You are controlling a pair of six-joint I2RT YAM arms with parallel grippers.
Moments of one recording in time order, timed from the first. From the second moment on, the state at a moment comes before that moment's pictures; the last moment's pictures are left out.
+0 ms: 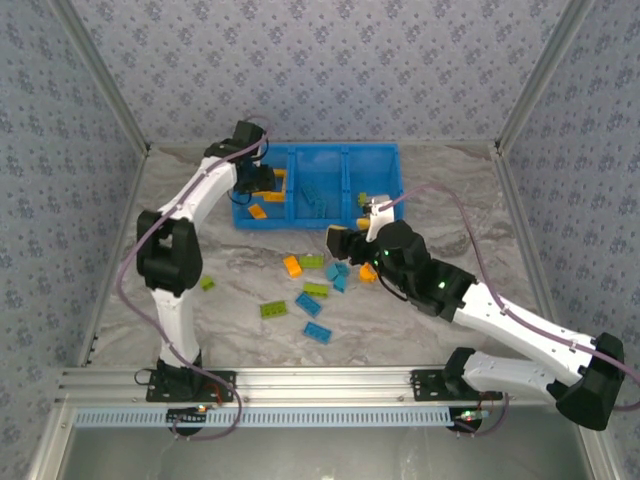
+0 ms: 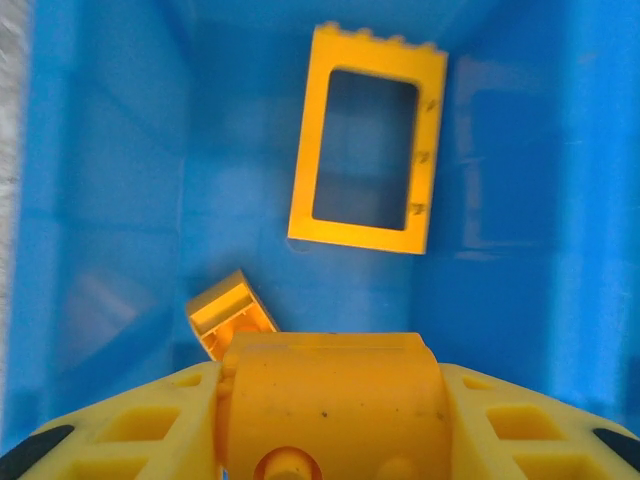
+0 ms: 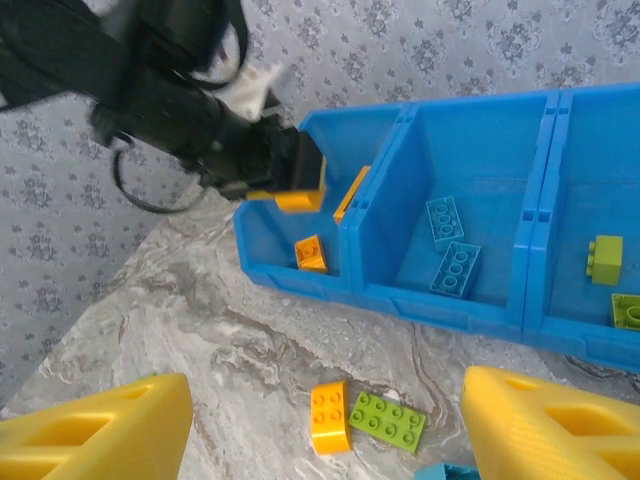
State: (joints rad) left arm -0.32 2.07 1.85 -0.87 -0.03 -0.40; right arm 0.91 1.03 0.90 -0.18 0.29 0.48
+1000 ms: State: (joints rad) left arm -0.31 2.21 1.90 -0.91 0.03 -0.44; right arm 0.88 1.04 0.91 -0.23 0.26 0.51
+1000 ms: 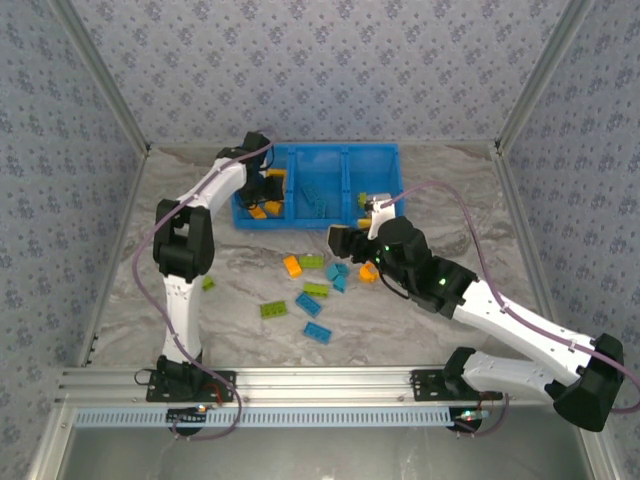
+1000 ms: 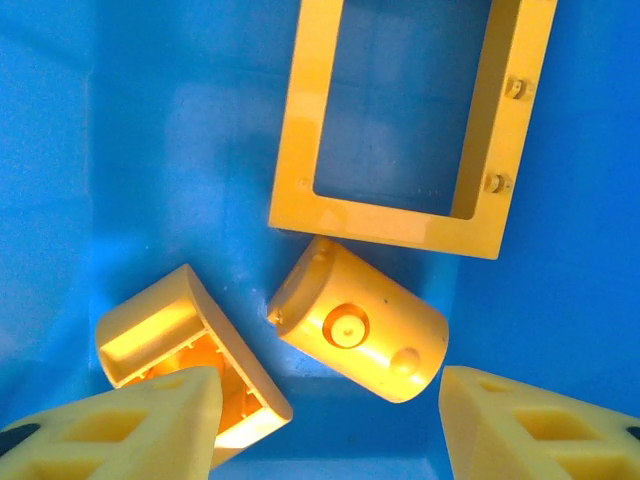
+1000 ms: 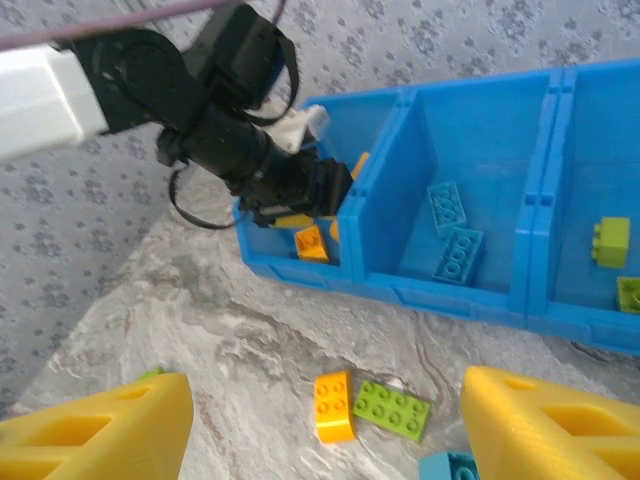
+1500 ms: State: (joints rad) left arm -0.45 1.53 1.48 -0.72 -0.09 -0.49; right arm 0.89 1.56 1.07 -0.65 0.26 0.77
